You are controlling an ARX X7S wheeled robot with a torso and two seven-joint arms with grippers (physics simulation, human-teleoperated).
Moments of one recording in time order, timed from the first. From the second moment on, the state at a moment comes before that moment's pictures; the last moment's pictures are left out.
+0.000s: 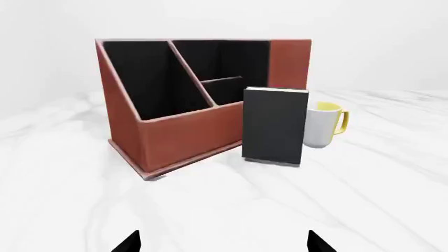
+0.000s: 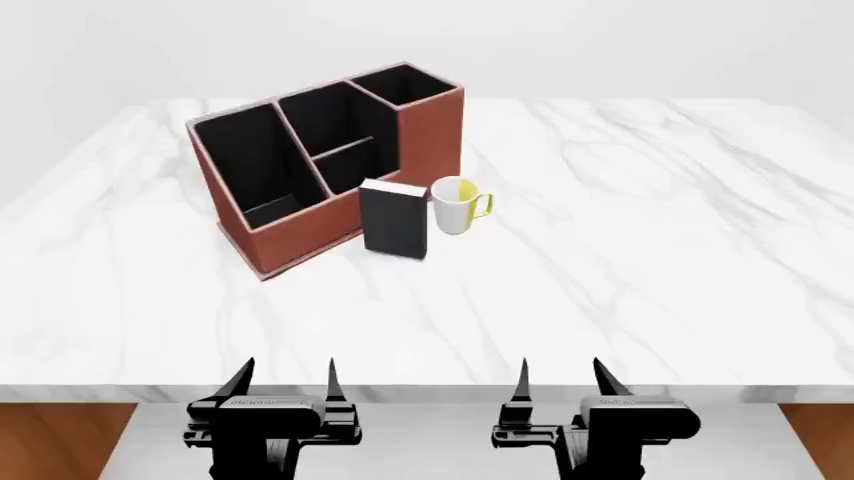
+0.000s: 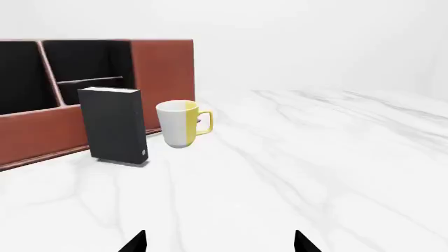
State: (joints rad) left arm 0.00 0.00 0.00 0.00 0.00 0.00 0.00; right arm 0.00 0.00 0.00 0.00 0.00 0.00 0.00
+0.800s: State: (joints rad) left arm 0.11 -0.11 0.00 0.56 -0.14 -0.31 -0.10; right arm -0.08 0.10 -0.02 -0.56 0.14 0.30 0.09
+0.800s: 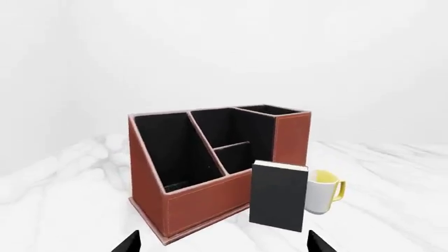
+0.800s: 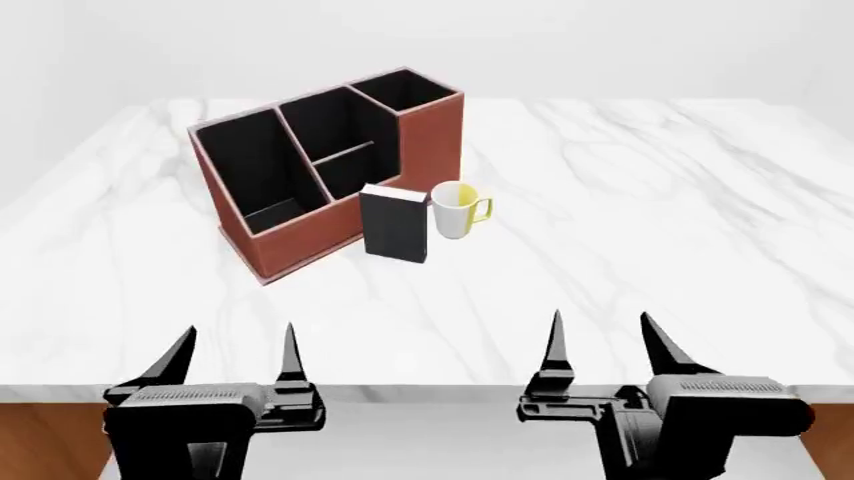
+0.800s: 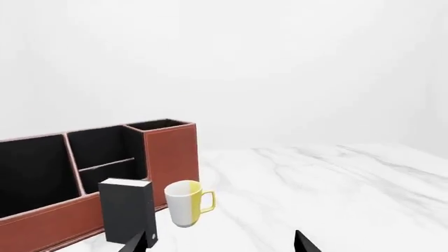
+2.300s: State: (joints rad) left arm 0.18 -0.20 0.00 0.77 -0.24 -0.34 -0.19; right arm -0.12 0.19 -0.05 -0.73 0.24 0.30 0.16
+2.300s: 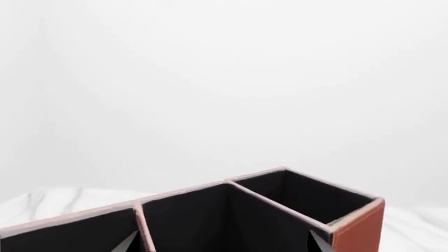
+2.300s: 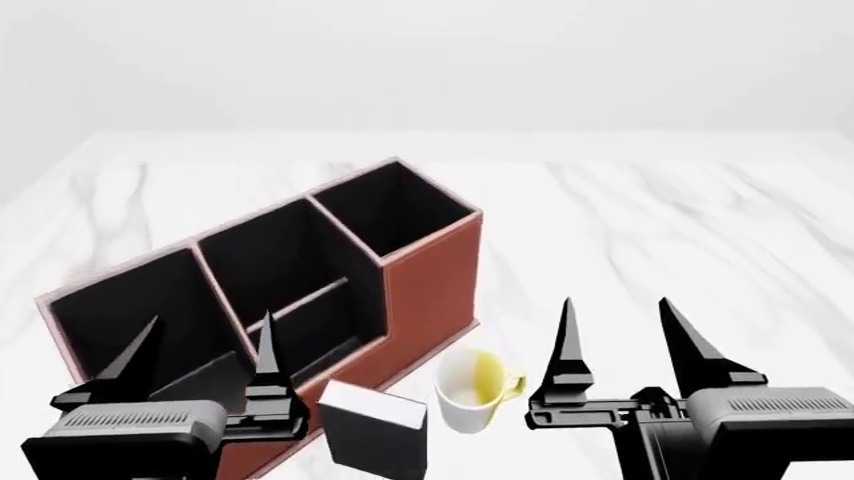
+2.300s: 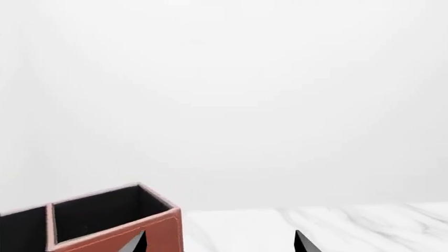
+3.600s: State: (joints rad) left arm 0.18 -0.26 0.04 0.77 -0.29 -0.31 -0.26; right arm -0.11 0.26 -0.11 -0.72 0.23 0.31 0.26
